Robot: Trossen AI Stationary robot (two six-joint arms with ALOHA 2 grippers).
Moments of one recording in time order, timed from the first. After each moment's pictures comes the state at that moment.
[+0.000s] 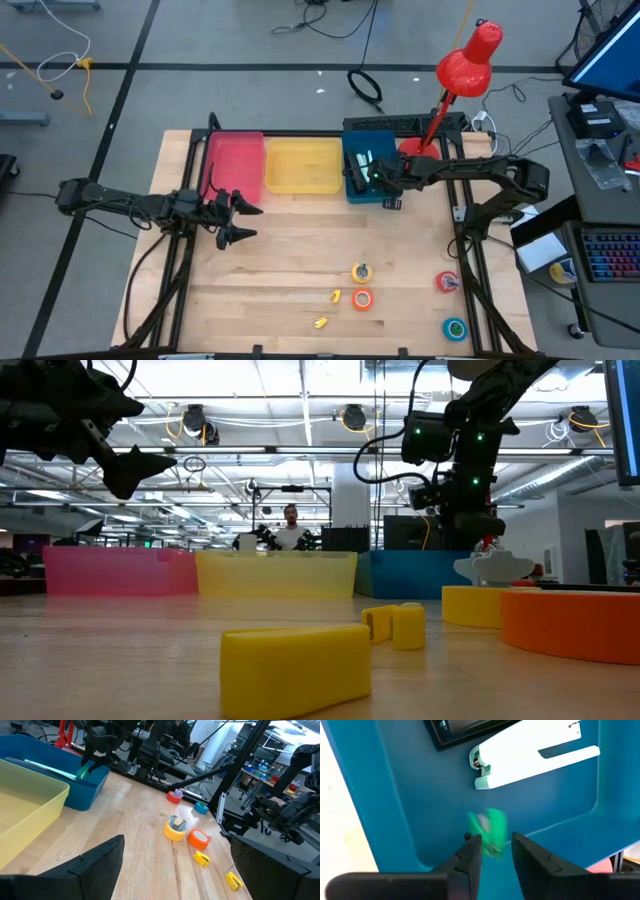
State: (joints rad) left arm -0.09 0.44 0.09 0.29 0.02 -0.41; right arm -0.35 1.51 0.88 -0.65 0.33 -0.29
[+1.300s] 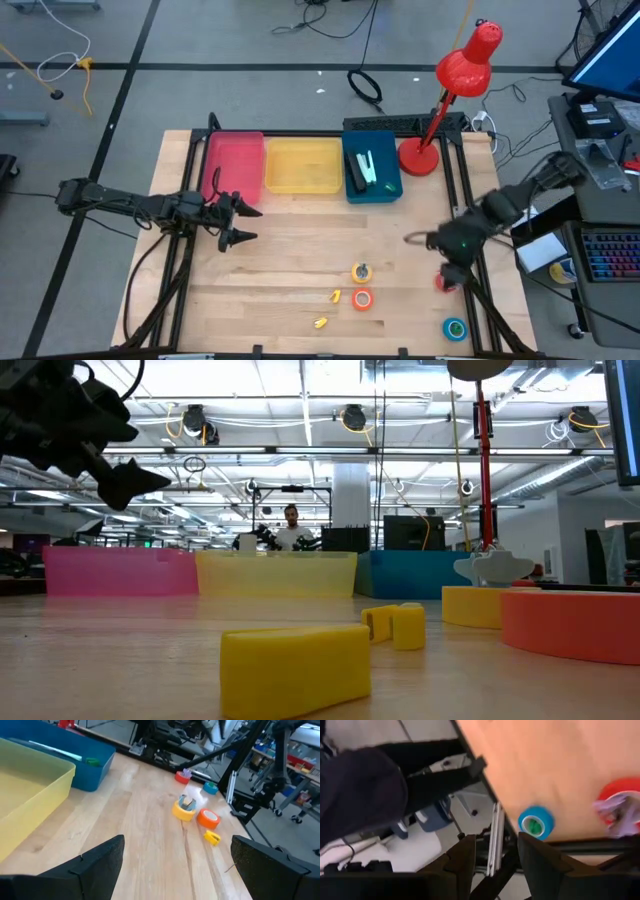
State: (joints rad) left arm -0.09 0.44 0.09 0.18 0.03 -0.37; right arm 0.55 0.90 0.88 -0.90 -0.52 1.30
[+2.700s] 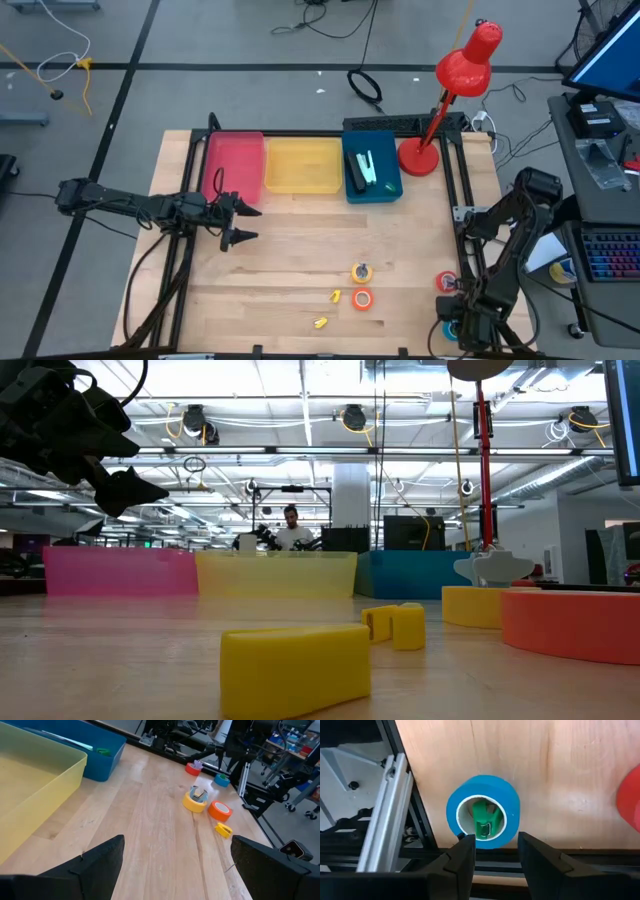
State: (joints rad) left arm -0.09 0.44 0.09 0.13 -0.01 -0.37; right arm 1.17 1.47 0.88 -0.72 -0.20 1.37
